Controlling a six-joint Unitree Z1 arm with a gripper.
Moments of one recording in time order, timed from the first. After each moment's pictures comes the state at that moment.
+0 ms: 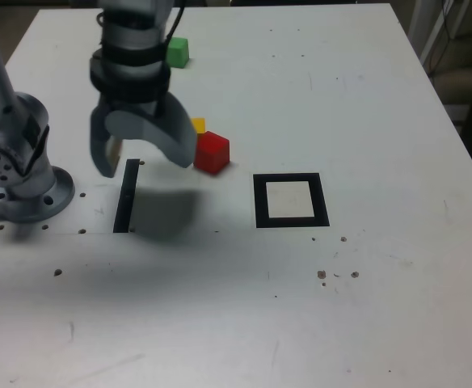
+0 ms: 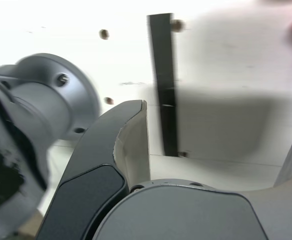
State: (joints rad) arm -0.03 1.58 -0.92 1.14 0.01 0.00
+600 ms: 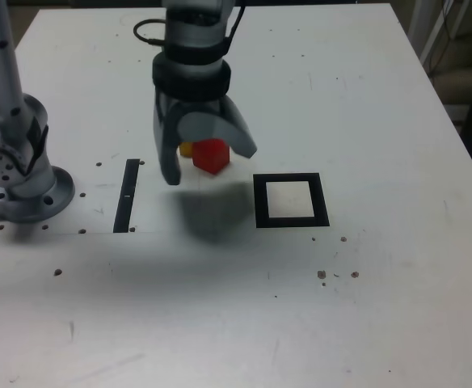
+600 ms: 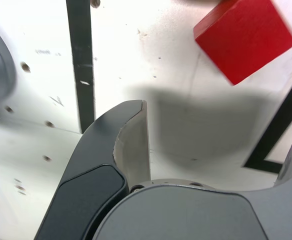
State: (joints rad) arm 0.01 1.73 -1.09 1.09 -0.04 -0.24
